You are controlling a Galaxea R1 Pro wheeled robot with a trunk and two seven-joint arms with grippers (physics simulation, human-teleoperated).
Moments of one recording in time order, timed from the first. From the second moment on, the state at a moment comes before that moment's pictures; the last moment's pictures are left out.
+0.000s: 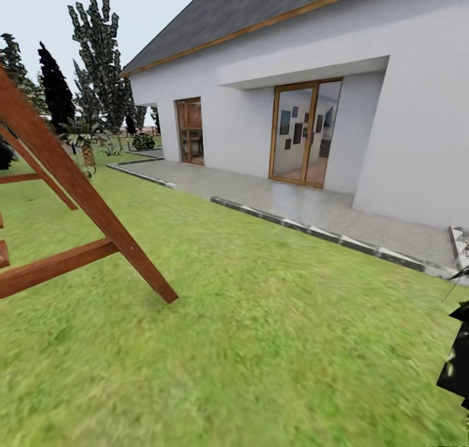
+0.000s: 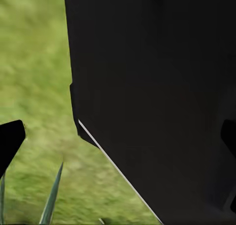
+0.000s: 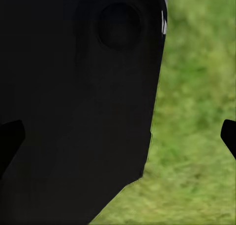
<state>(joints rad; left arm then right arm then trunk) 0.07 0.04 0.01 0.00 0.00 0.00 -0.07 -0.07 -0.02 0.01 0.08 0.08 0.01 0.02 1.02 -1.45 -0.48</state>
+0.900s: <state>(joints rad) 0.07 0.04 0.00 0.00 0.00 0.01 -0.07 -0.07 -0.02 0.01 0.08 0.08 0.01 0.02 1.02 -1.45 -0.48</state>
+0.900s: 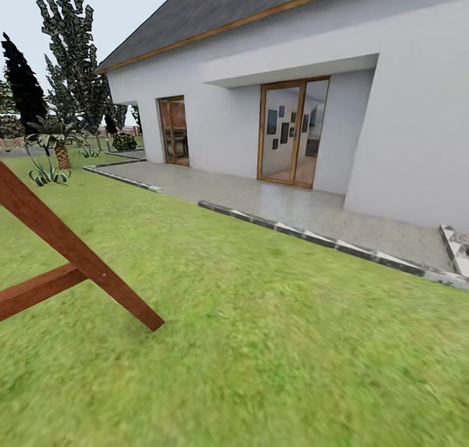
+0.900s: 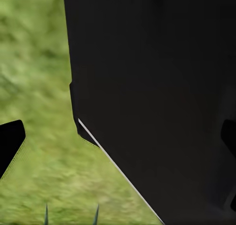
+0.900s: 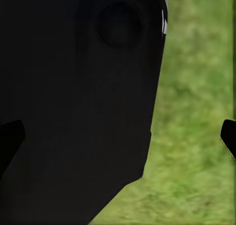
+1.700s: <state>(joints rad) 0.07 0.04 0.00 0.00 0.00 0.01 -0.07 -0.07 -0.02 0.01 0.08 0.08 0.01 0.02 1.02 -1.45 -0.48</state>
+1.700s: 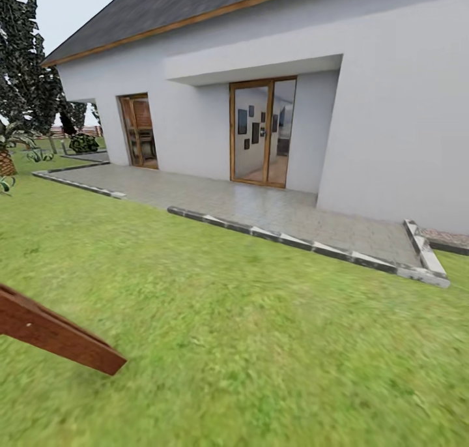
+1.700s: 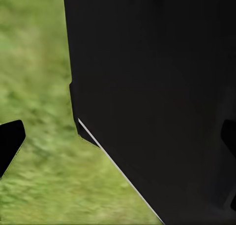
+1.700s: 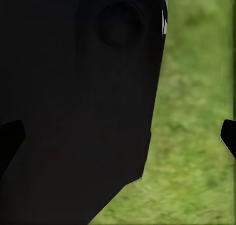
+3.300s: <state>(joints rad) 0.07 0.04 0.01 0.00 0.00 0.01 -0.07 -0.07 -0.02 0.01 0.08 0.08 0.01 0.02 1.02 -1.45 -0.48</state>
